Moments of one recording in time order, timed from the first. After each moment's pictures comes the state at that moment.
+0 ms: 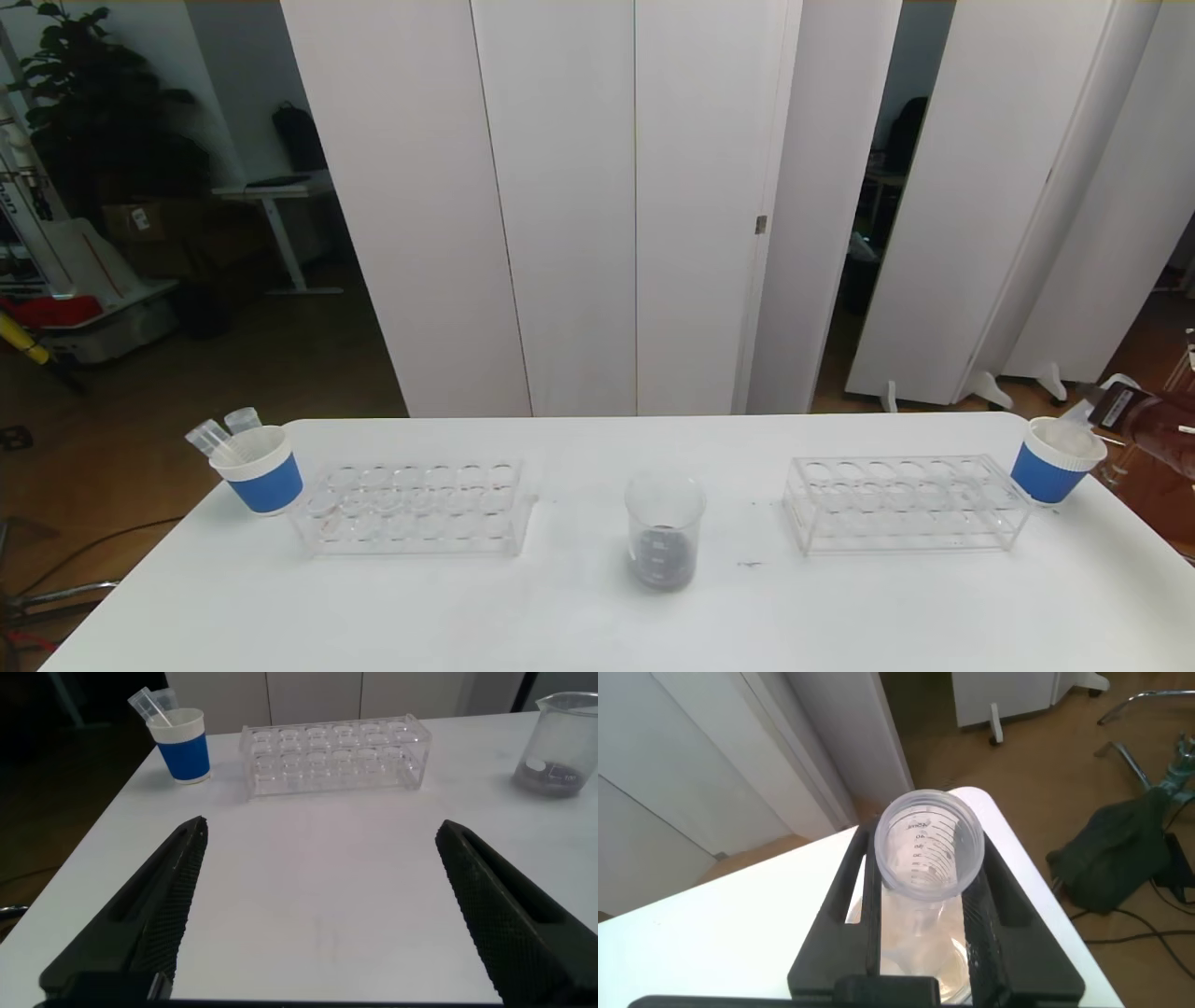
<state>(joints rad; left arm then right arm) 0.00 0.00 0.00 0.01 -0.03 0.04 -0.46 2.07 -0.84 -0.97 0.25 0.22</state>
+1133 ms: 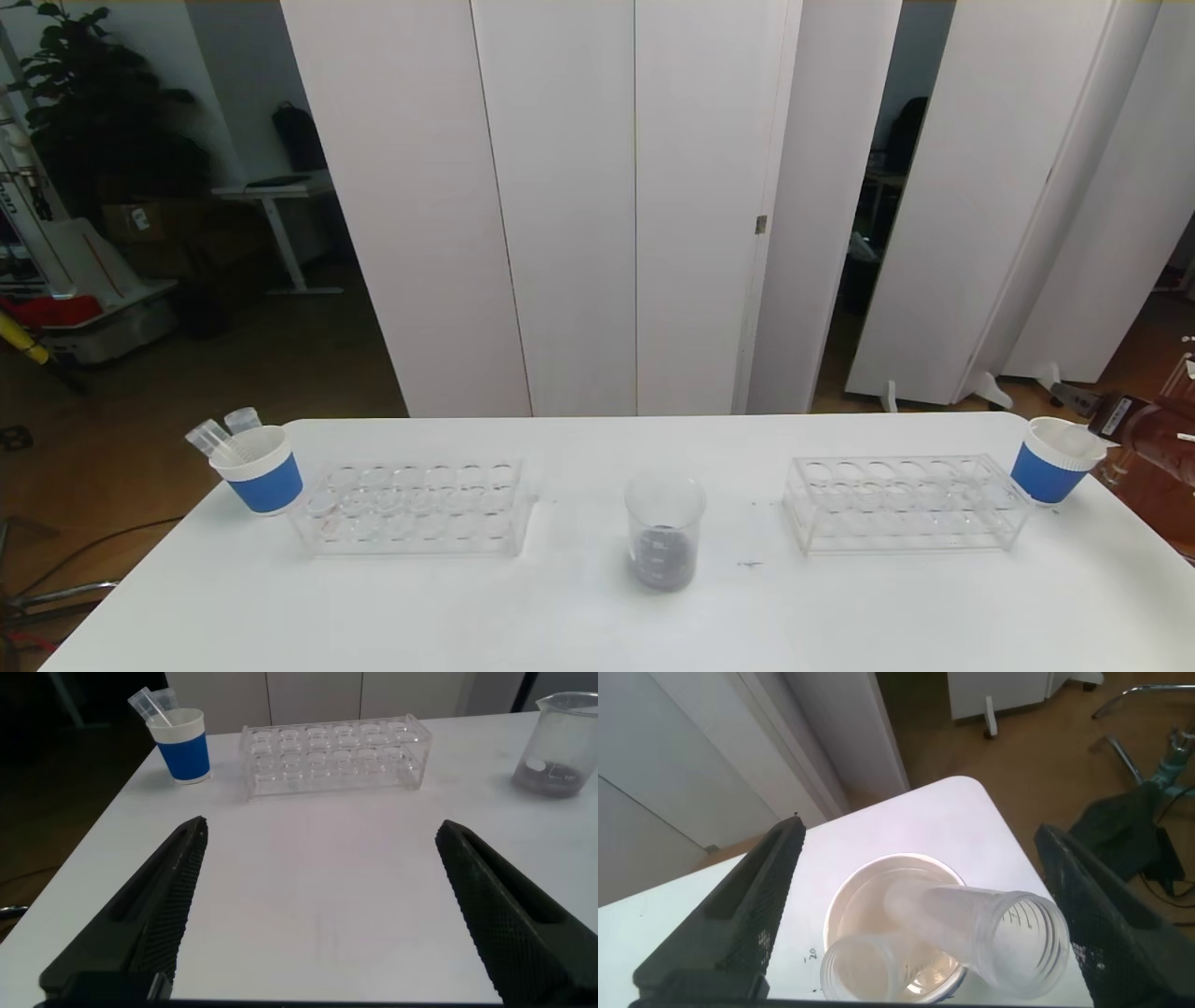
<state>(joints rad) 0.00 0.00 0.00 0.01 -0.03 0.04 -0.46 2.08 -0.83 -0.98 0.25 0.20</state>
